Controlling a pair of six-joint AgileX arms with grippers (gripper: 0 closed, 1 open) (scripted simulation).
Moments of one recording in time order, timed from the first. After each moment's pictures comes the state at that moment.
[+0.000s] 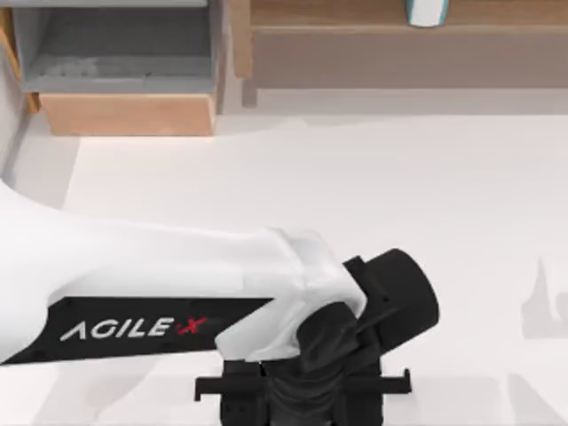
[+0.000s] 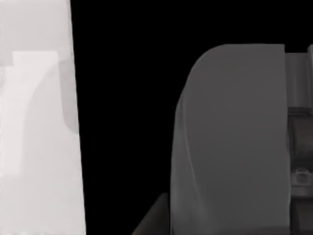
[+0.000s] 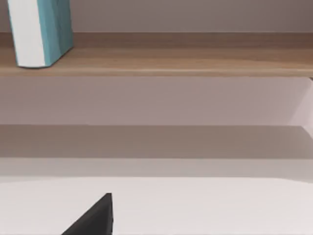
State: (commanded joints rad) left arm -1.10 1.82 1.12 -0.81 -0.09 -1.07; right arm 0.00 0.00 0.00 0.00 0.00 0.00
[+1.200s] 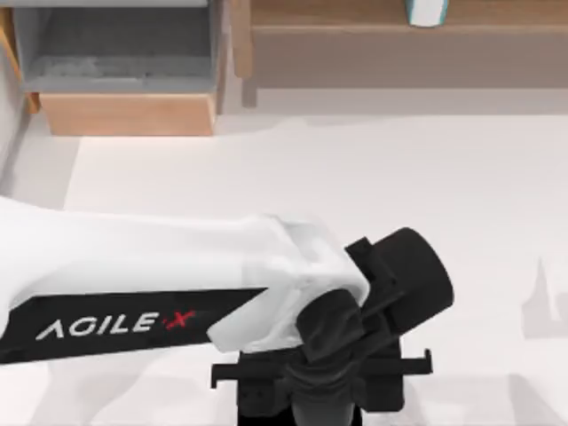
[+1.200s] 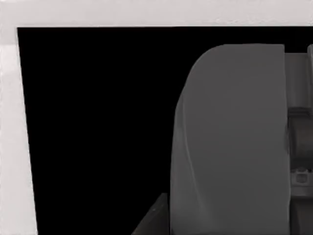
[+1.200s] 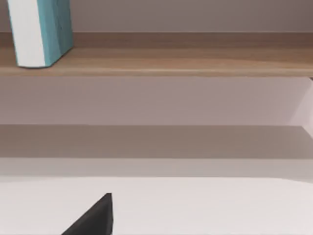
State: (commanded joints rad) left arm -1.10 1.79 1.16 -0.79 -0.09 -1.07; right arm 0.00 0.00 0.00 0.00 0.00 0.00
